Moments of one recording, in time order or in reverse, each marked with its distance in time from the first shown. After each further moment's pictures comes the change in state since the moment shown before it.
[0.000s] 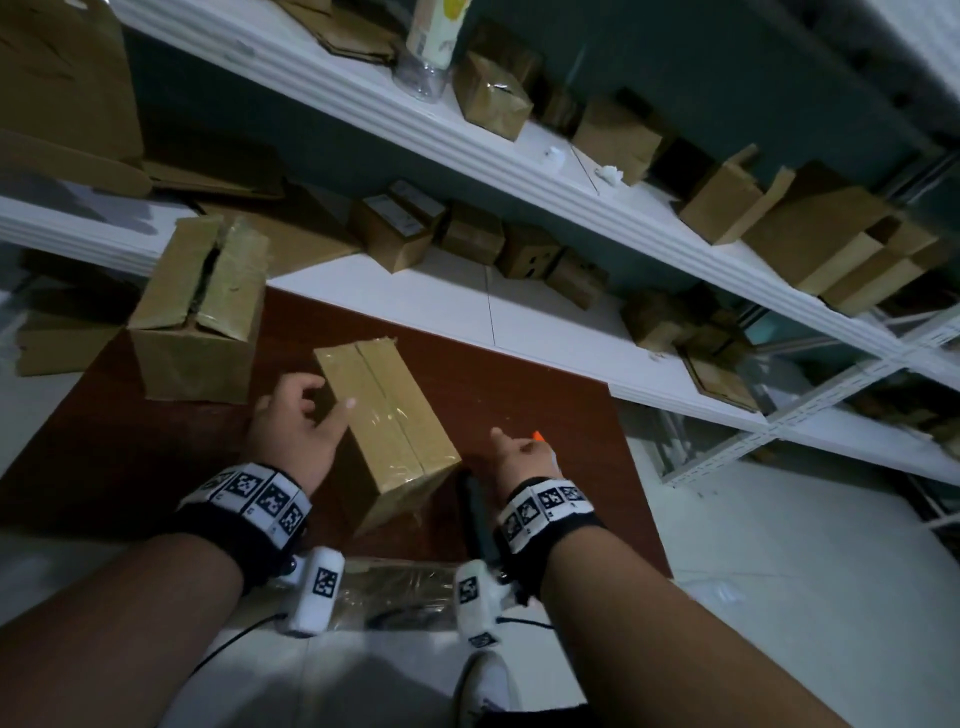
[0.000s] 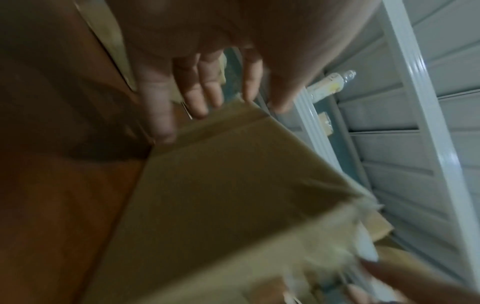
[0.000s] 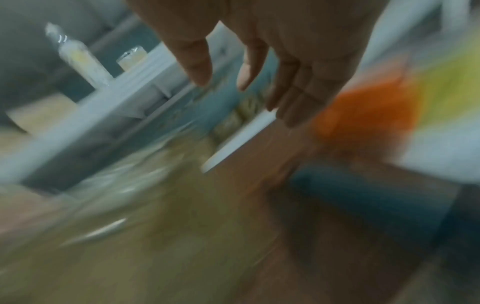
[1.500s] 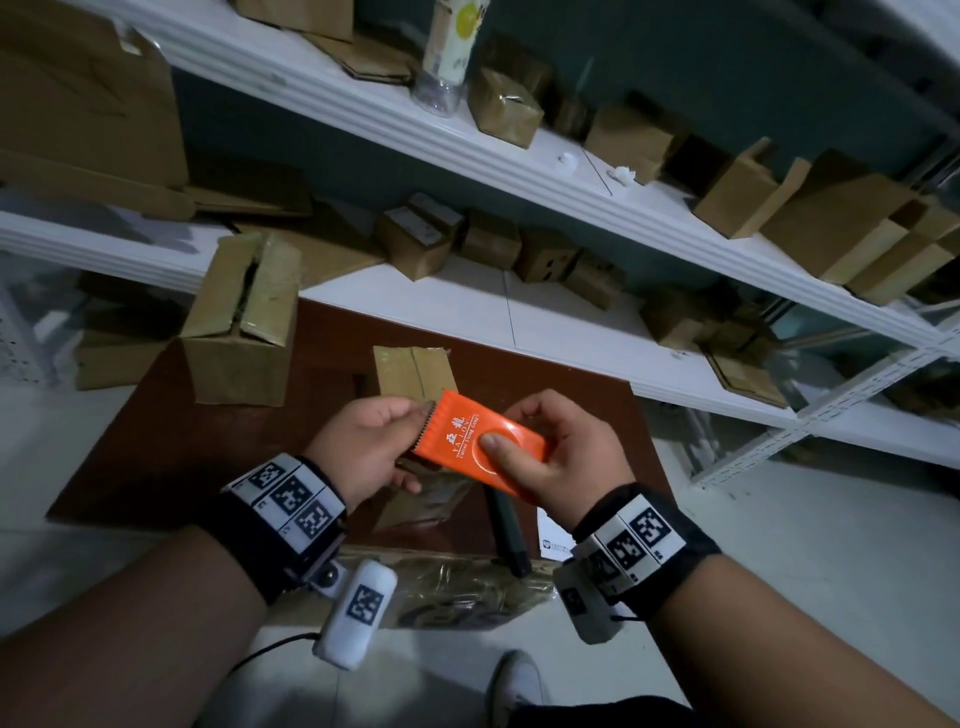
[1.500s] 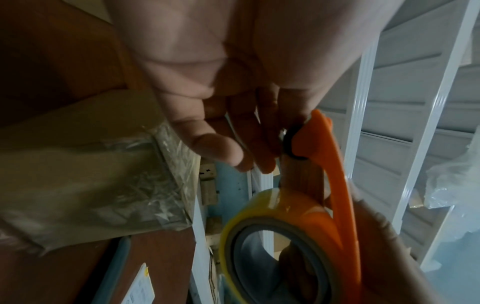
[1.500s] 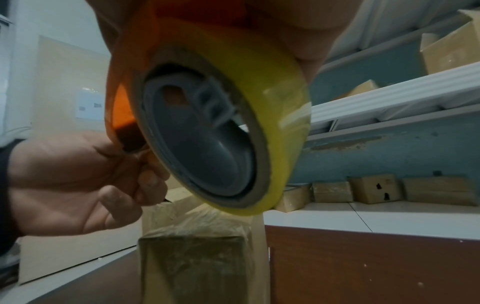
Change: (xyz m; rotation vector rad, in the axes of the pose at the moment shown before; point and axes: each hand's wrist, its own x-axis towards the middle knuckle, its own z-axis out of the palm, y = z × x) left_hand -0.049 0.038 -0.015 -0.486 -0.563 0.047; right_hand -0.070 -0.005 -0.051 -0.189 -0.065 -0.915
